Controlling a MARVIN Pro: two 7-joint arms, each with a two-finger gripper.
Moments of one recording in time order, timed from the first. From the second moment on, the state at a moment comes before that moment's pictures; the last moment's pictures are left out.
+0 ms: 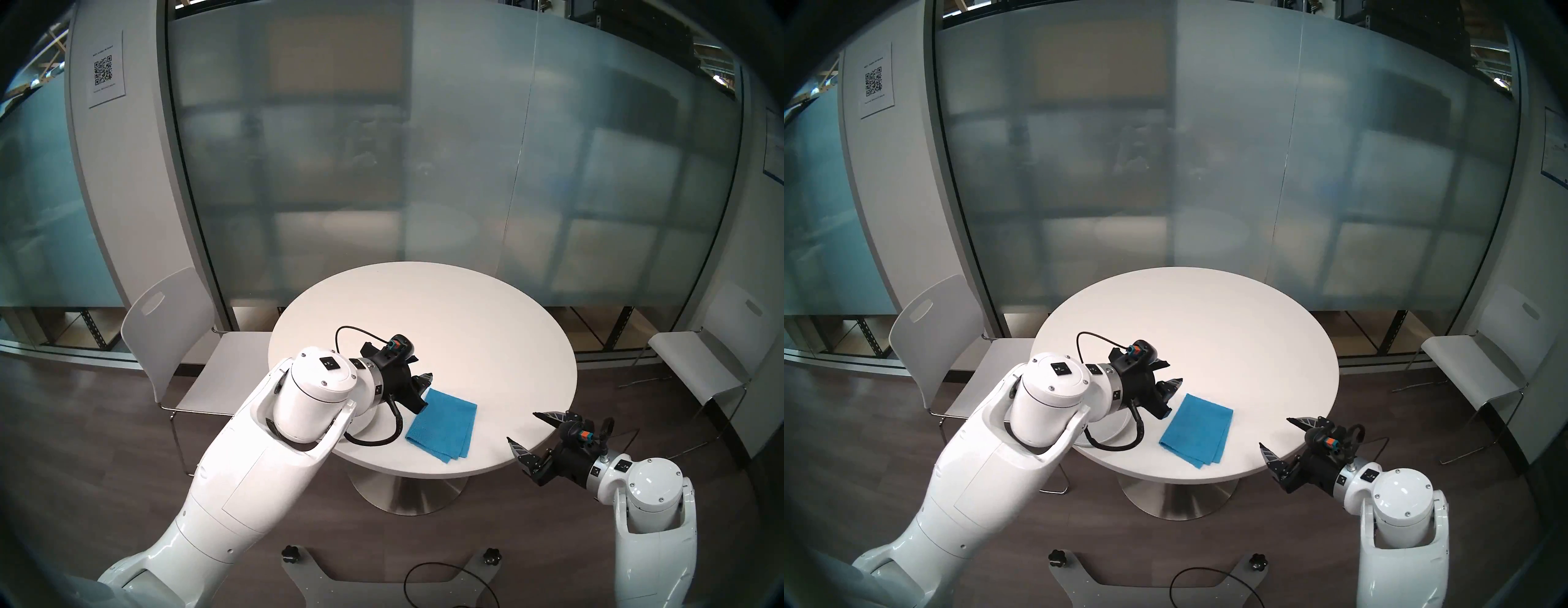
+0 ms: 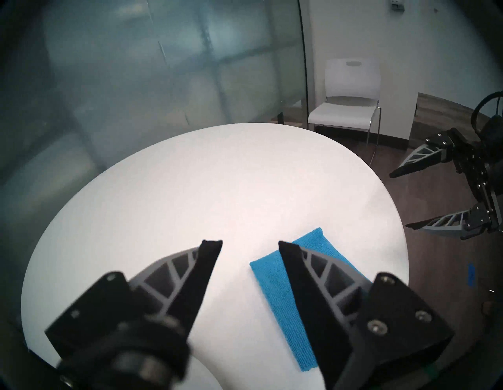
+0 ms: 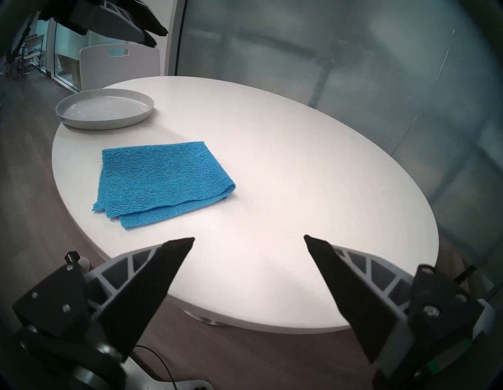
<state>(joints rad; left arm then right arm) 1.43 -1.28 -1.13 -1.94 0.05 0.73 -0.43 -1.95 -1.50 1.99 -1.97 -0.33 0.11 0.90</state>
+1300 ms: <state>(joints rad) 1.72 -1.35 -1.36 -2.11 -0.04 0.62 -0.17 -1.85 -1.59 1.79 -1.79 -0.36 0.04 0.82</state>
